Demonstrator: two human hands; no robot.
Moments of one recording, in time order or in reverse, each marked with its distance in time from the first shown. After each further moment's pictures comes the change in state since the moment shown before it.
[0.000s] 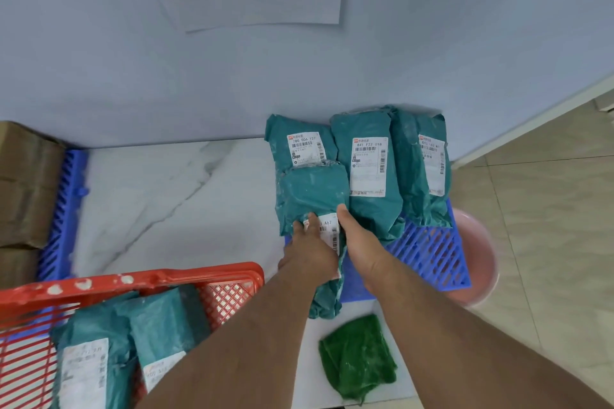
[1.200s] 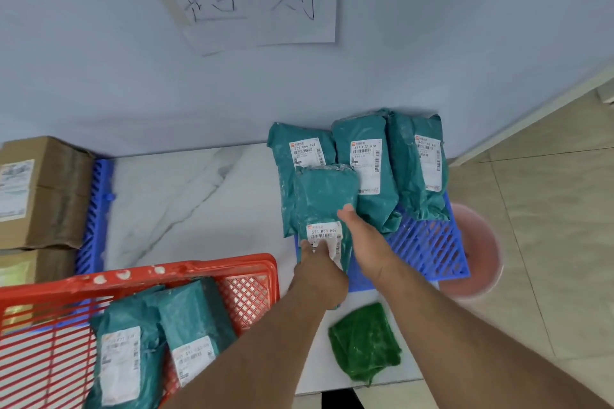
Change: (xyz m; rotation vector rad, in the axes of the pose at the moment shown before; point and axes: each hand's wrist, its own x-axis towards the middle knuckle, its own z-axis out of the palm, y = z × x) left_hand -0.047 -0.023 0.019 0.175 0.011 0.017; right_hand -0.049 -0.008 0.006 -0.085 0.009 -0.139
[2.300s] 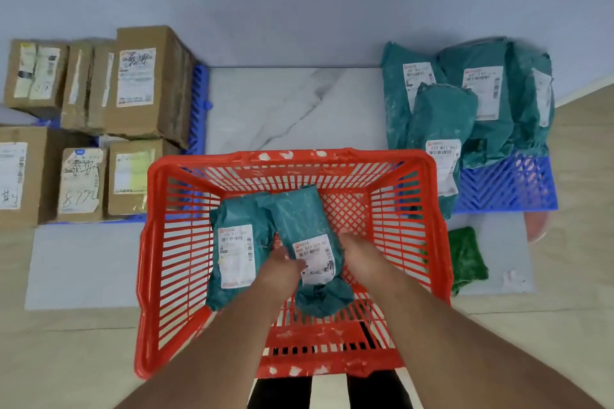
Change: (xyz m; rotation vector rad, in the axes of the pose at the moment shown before) left_hand -0.083 -0.330 -0.041 -0.692 -0.086 -0.308; right_hand -0.085 0.121 0.266 -0.285 -0.003 0.309
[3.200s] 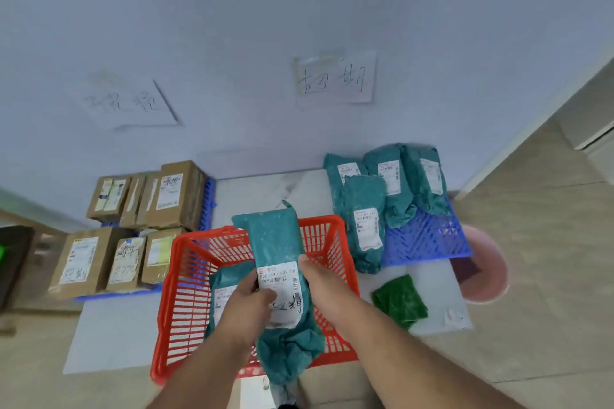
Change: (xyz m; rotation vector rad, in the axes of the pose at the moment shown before) left_hand -0.224 0.030 0.032 -0.246 0.172 0.432; right_hand -0.207 -0.004 -0.090 0.089 -0.136 -0.411
